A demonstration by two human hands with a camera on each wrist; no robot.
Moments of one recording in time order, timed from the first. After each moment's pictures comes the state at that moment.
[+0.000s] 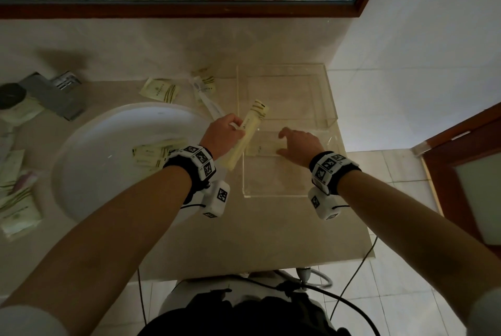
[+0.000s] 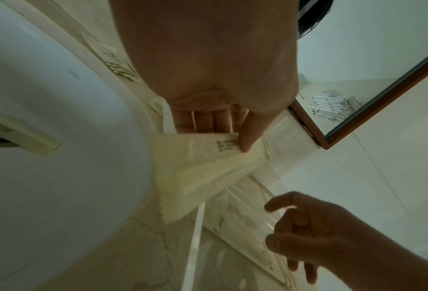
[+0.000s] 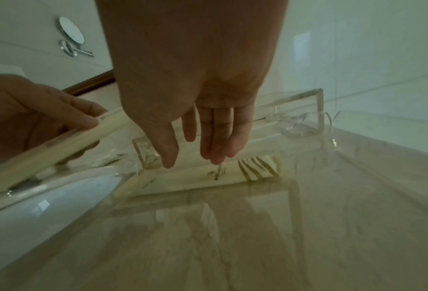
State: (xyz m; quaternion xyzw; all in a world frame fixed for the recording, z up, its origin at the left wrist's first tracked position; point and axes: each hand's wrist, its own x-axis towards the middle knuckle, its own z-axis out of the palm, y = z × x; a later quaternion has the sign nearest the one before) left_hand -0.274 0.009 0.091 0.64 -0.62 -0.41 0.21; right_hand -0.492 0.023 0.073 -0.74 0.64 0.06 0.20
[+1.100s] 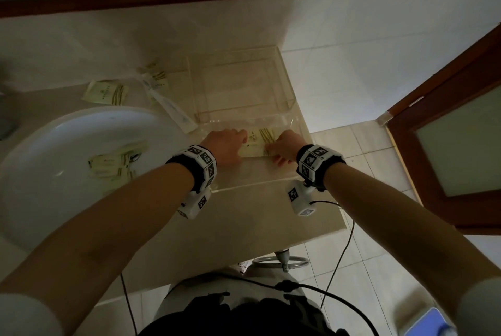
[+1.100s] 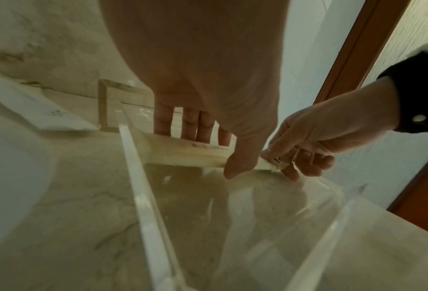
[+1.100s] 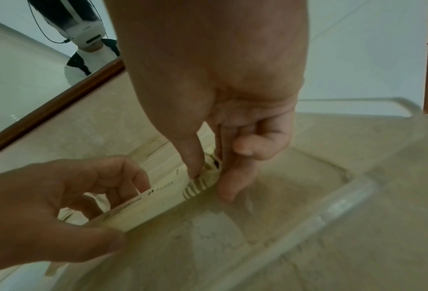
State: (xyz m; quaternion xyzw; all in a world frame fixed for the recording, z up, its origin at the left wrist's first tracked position) left_hand -0.355 0.023 0.071 0.42 -0.87 -0.18 -0.15; right_hand -0.540 0.056 0.068 -0.45 0.76 -0.04 0.47
